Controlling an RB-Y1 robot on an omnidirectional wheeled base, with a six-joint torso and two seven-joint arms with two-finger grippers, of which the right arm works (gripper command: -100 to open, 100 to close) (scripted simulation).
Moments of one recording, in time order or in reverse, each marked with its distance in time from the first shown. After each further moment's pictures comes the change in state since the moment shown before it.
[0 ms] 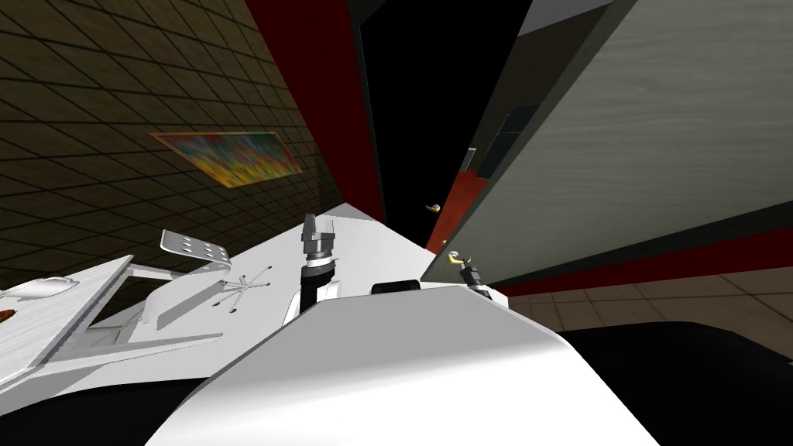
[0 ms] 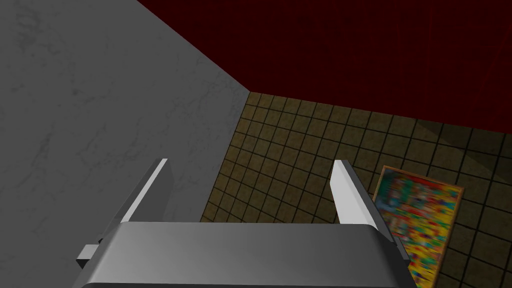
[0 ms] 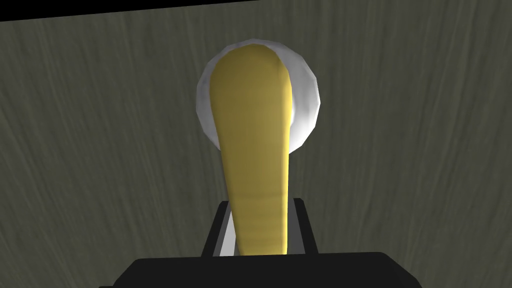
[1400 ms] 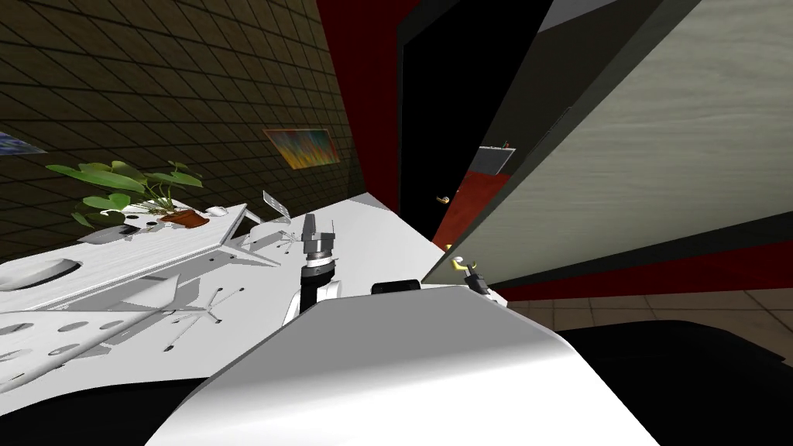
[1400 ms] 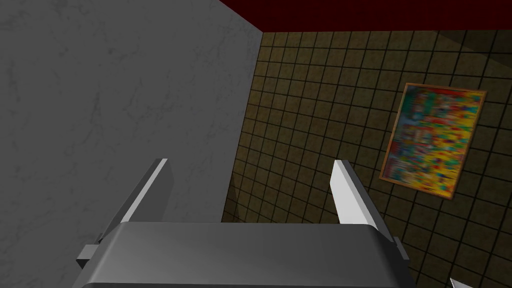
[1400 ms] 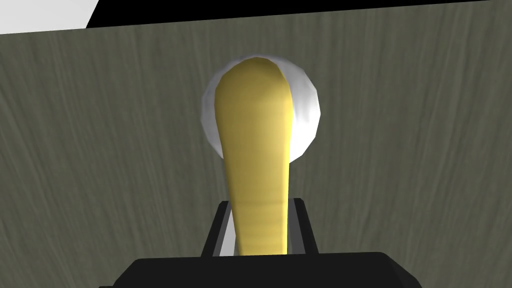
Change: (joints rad) arm 0.028 -0.044 0.090 0.084 -0.017 -0.142 -0.056
